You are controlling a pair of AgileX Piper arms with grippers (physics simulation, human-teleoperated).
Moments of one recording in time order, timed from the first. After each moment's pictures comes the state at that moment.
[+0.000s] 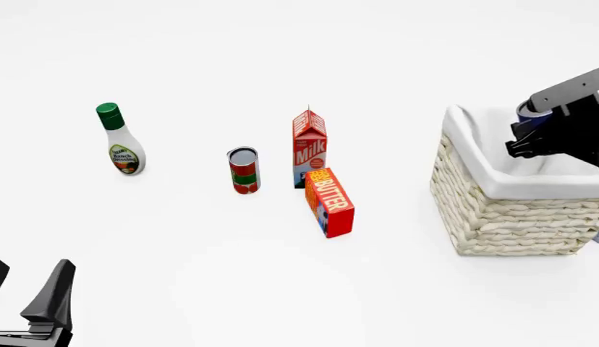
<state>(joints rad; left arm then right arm) 0.00 0.00 0.00 0.00 0.00 -0.18 1.39 -0.99 0.11 -0.49</state>
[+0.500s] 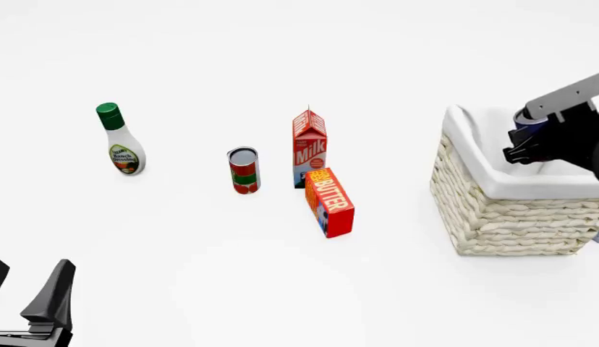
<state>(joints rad) 0.00 0.00 0.00 0.00 0.00 -0.19 1.41 -0.97 0.10 -0.50</state>
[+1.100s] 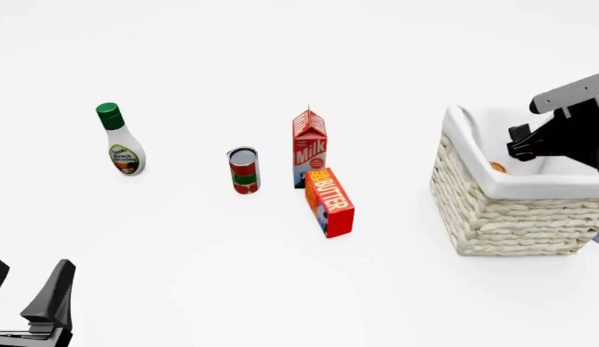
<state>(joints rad) 0.00 0.00 0.00 0.00 0.00 -0.20 1.41 -0.99 0.09 -0.48</state>
